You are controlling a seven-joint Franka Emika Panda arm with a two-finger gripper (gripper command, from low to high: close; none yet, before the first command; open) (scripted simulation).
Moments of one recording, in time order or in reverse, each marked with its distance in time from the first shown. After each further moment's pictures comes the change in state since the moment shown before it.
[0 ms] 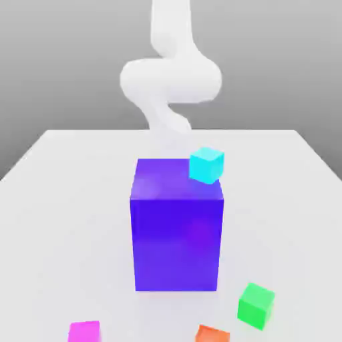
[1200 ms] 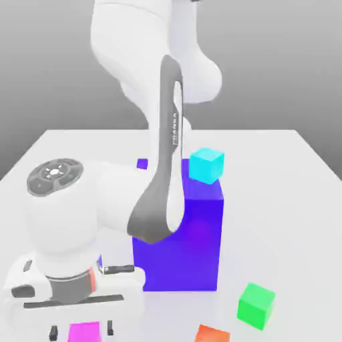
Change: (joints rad) arm -0.058 1.241 -0.164 0.052 0.255 0.433 -0.547
